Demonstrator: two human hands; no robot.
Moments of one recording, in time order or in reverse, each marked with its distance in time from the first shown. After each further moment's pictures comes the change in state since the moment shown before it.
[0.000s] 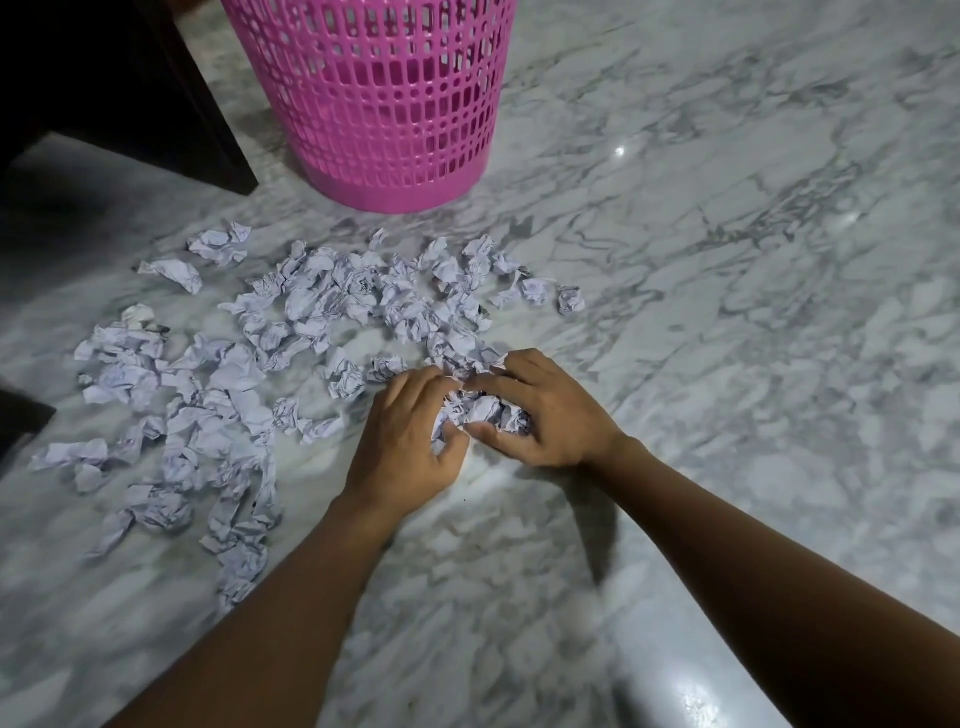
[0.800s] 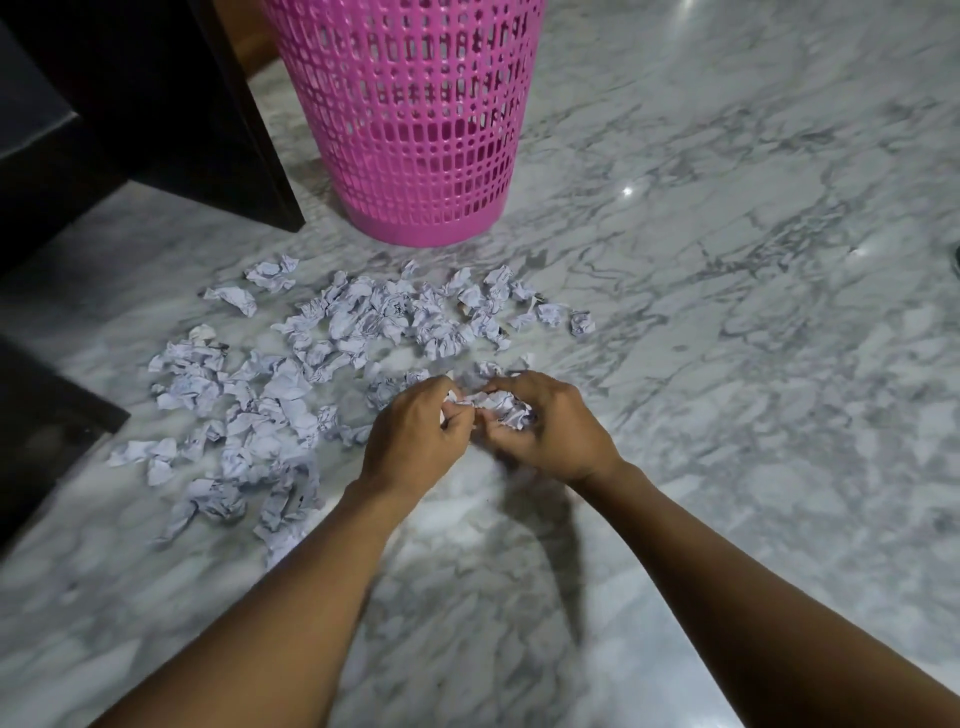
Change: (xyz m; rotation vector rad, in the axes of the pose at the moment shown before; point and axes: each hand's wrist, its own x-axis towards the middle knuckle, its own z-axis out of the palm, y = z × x) left_hand 0.011 0.008 -0.036 -0.043 0.105 -0.133; right_hand 0.015 -0.060 -0.017 0.253 0.118 0.334
